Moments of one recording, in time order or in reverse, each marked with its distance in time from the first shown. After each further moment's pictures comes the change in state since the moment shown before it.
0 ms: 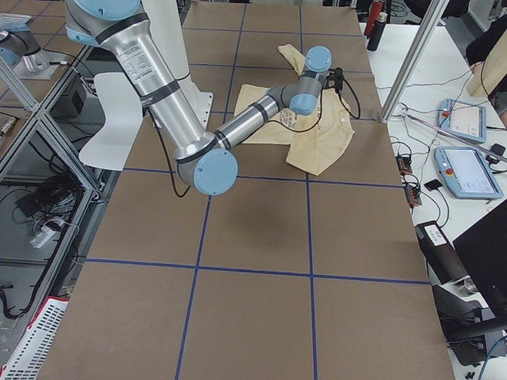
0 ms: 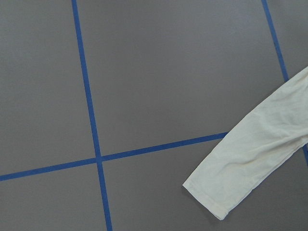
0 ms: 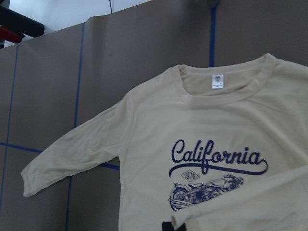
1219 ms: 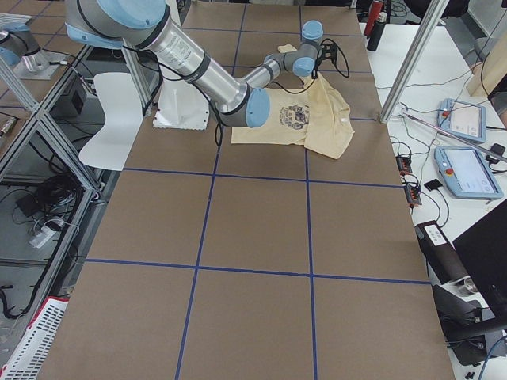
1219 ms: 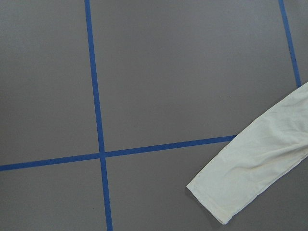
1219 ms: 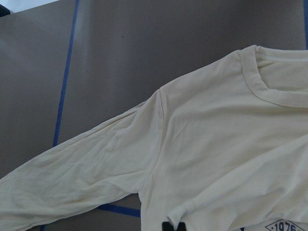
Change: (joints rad) left arm 0.001 -0.021 0.048 -0.012 -0.001 -0.051; right arm -0.276 0.309 -0.415 0.004 -0.420 0.001
